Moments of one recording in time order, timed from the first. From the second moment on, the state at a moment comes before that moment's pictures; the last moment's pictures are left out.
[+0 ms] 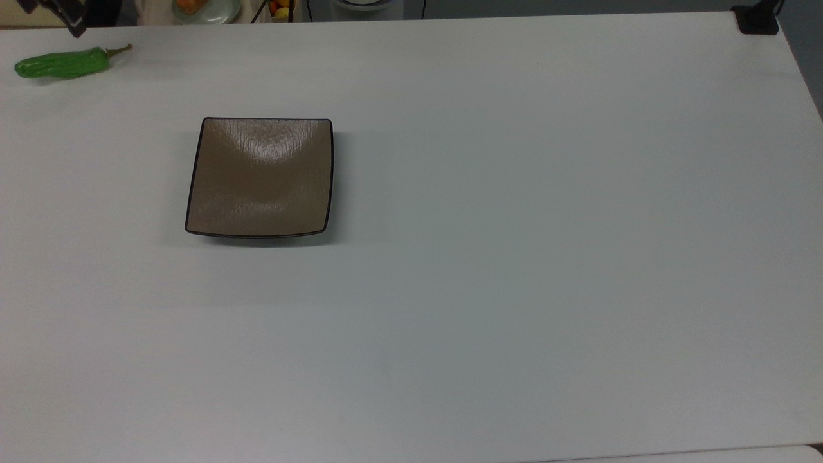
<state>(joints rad) -0.44 0.16 -0.29 -1.81 -0.01 1.97 -0.30</state>
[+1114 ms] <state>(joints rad) -0.47 0.33 -0.37 -2.01 0.00 2.42 -0.29</state>
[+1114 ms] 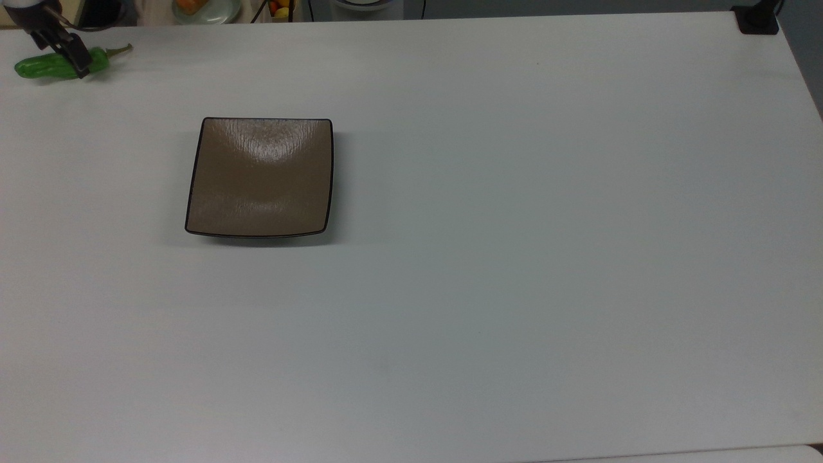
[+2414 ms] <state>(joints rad) -0.37 0.30 -0.28 -1.82 0.05 2.14 -0.29</state>
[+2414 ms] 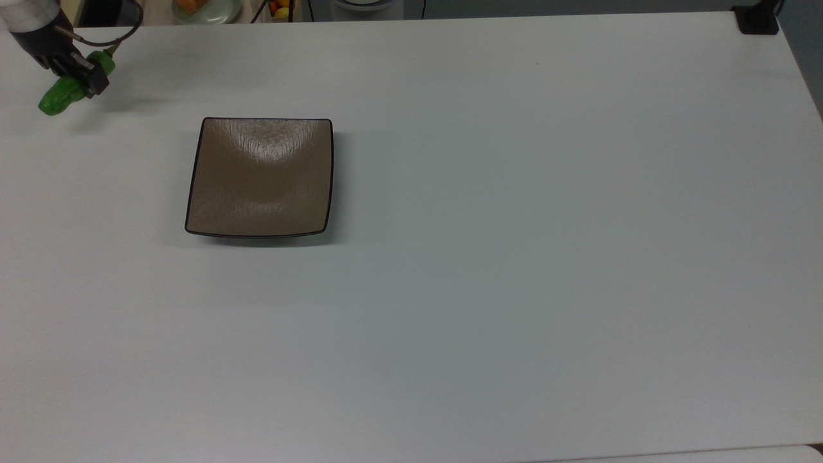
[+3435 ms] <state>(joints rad) -0.22 0.29 0.03 -1.57 0.10 1.84 -0.27</state>
